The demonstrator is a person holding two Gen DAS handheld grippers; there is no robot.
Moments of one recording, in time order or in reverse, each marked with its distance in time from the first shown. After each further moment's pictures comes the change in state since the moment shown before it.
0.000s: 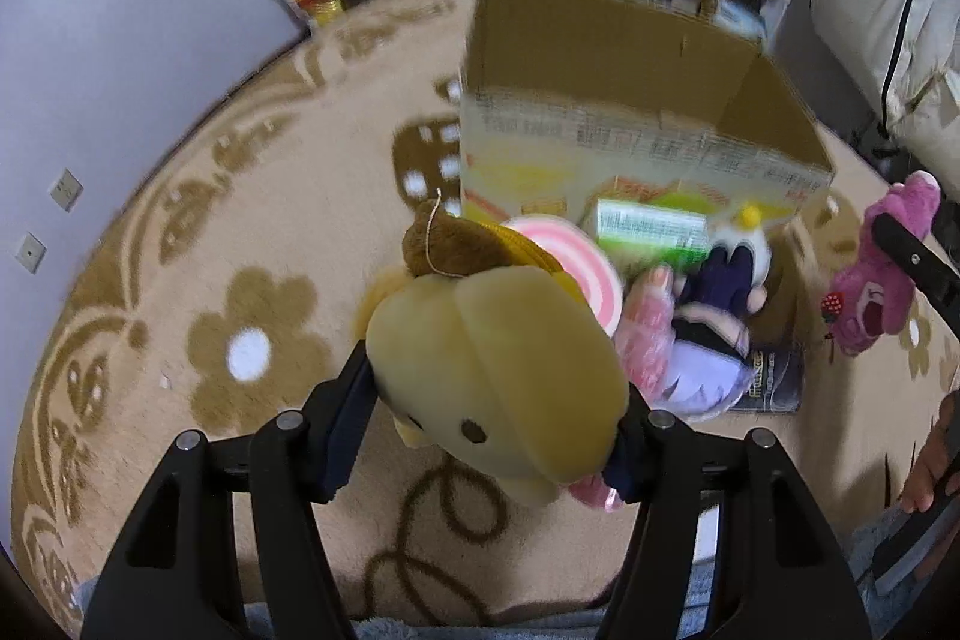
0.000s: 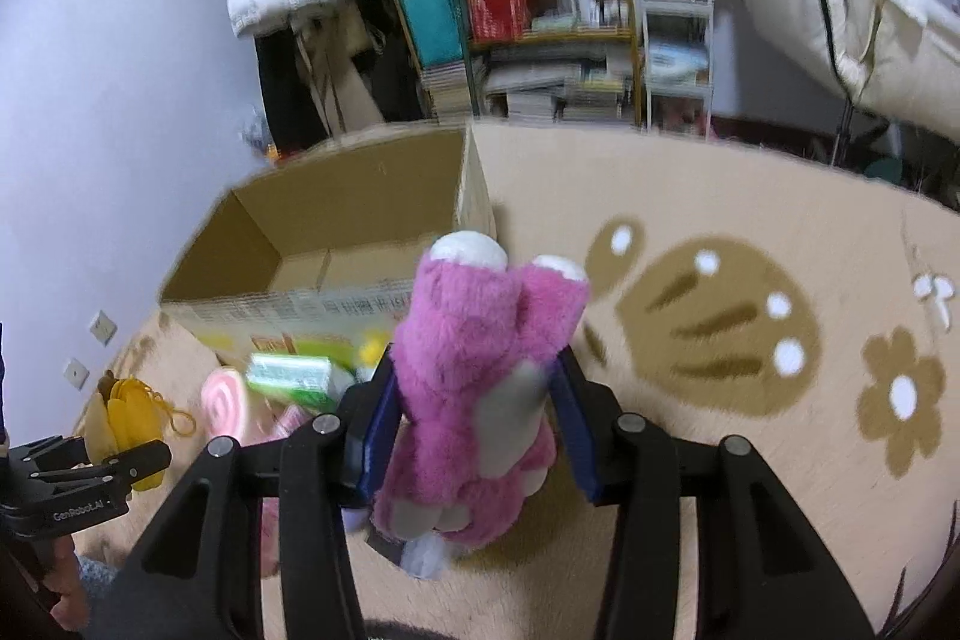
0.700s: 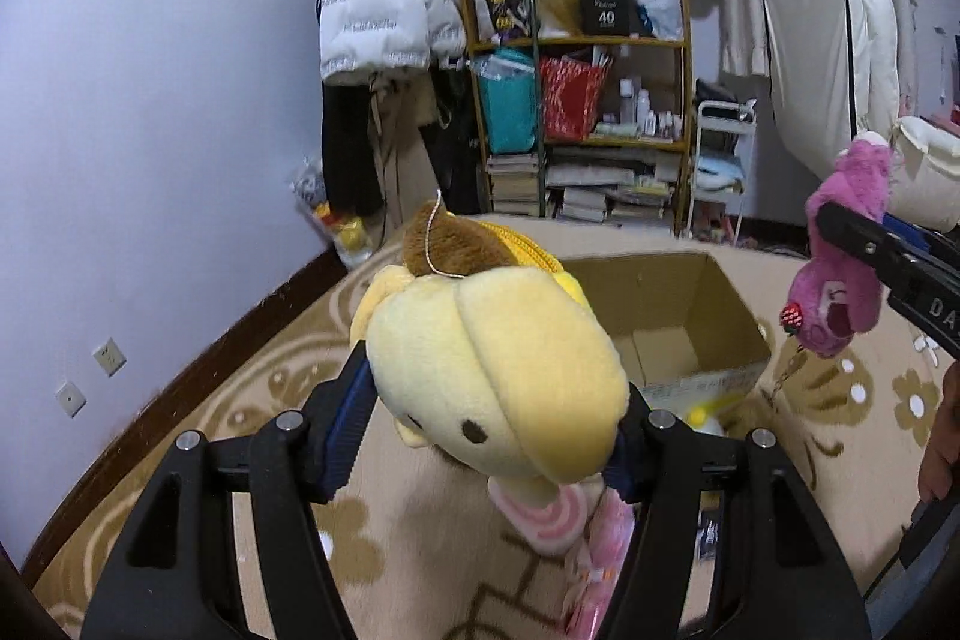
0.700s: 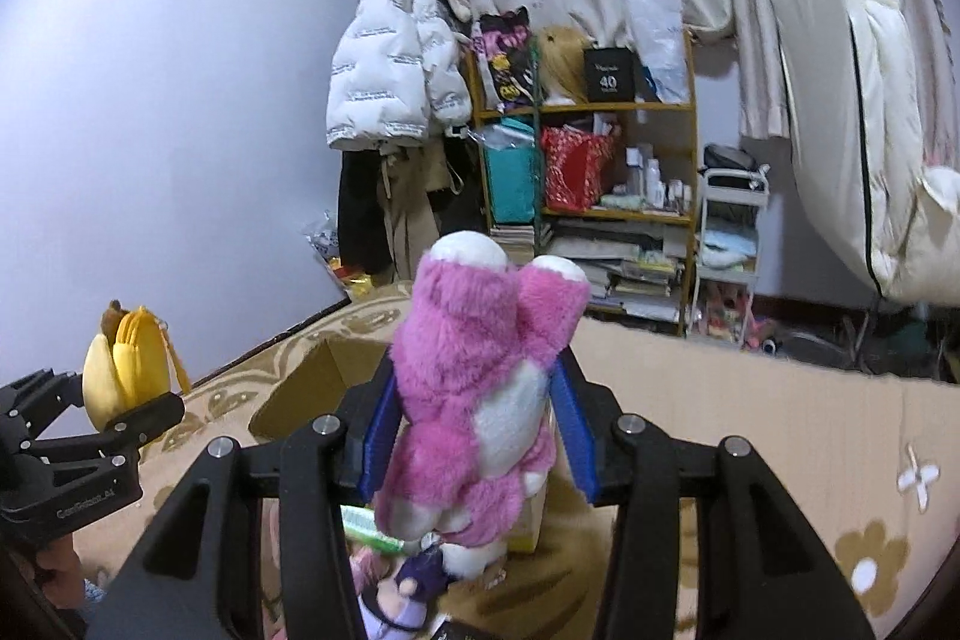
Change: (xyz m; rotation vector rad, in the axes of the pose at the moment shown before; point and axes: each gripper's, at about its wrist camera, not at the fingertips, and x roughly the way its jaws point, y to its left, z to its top) left arm -0.086 -0.026 0.044 0.111 -0.489 0.066; right arm -0.044 0.056 0.066 -0.204 -0.308 0.095
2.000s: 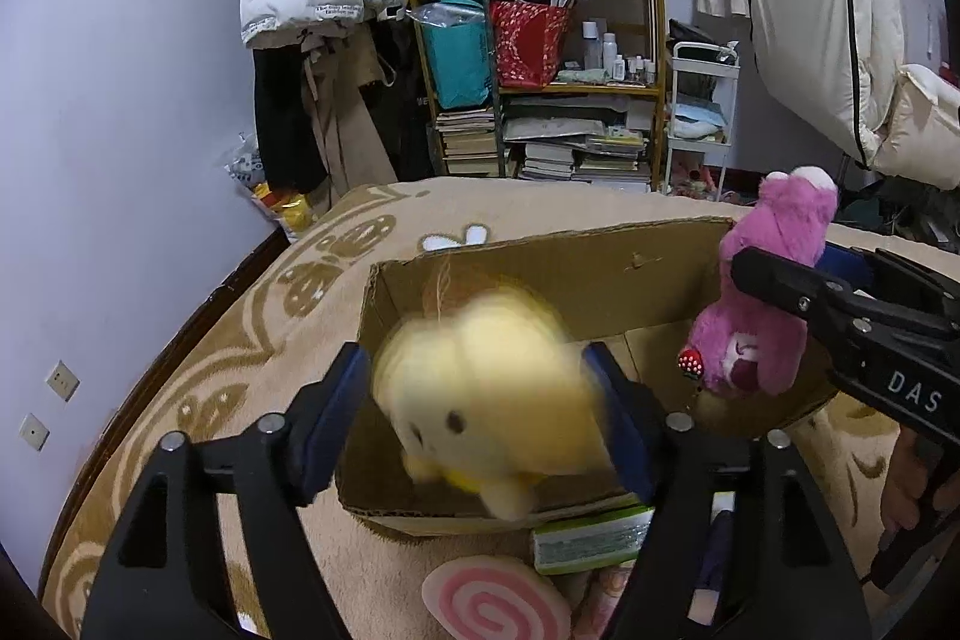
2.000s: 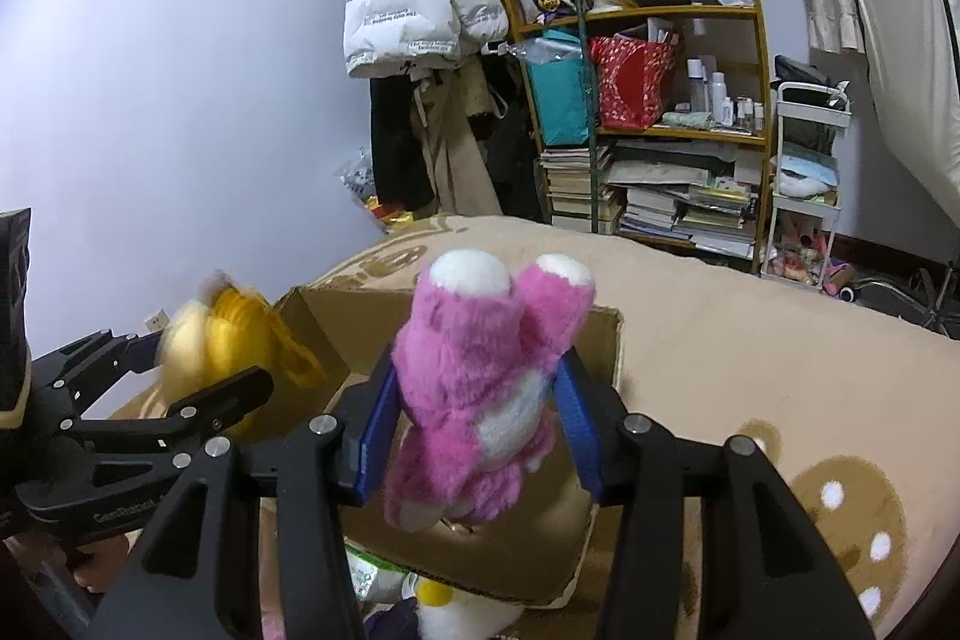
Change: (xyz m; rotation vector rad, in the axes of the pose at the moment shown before) left arm 0.126 -0.040 0.001 0.074 0.118 -0.074; right arm 0.120 -0.032 -0.044 0.049 0.178 0.164
